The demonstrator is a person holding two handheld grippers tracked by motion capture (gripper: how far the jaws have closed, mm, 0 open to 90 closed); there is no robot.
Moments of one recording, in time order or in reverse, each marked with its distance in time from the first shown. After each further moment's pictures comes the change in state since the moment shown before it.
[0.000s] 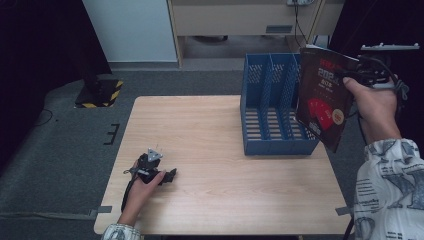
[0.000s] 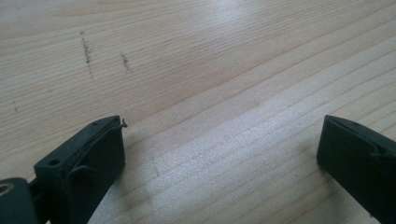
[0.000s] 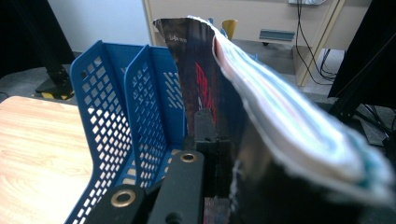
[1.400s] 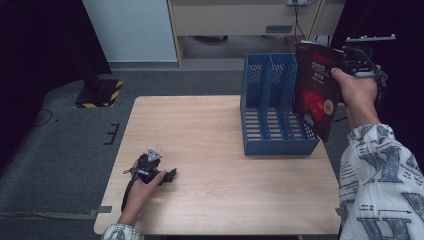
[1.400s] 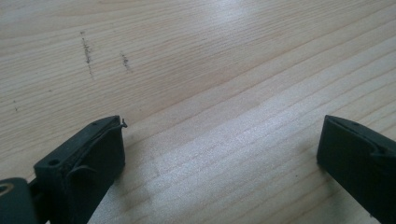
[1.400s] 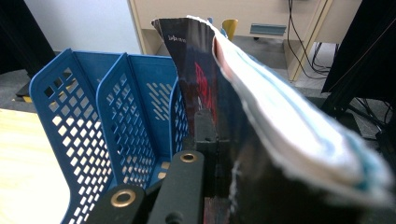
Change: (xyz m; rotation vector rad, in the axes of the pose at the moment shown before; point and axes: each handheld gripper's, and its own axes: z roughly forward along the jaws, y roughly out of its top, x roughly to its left) left arm 0.000 0.000 0.000 0.000 0.000 -0.001; right arm -0.001 0.016 0.049 0.025 -0.047 0.022
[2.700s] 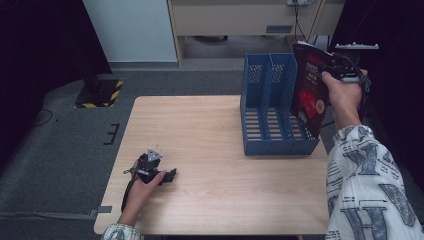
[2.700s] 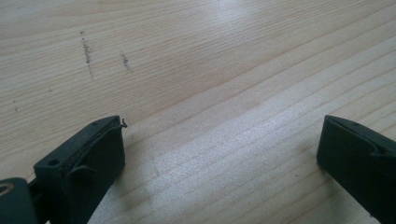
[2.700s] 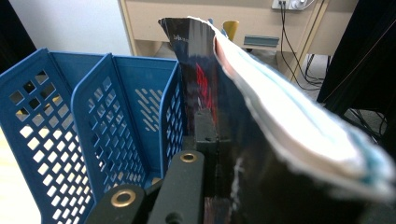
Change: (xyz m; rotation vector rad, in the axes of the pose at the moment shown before) left arm 0.000 0.000 0.000 0.000 0.000 0.000; right arm 0.003 -0.017 0.034 -0.060 -0.030 -0.007
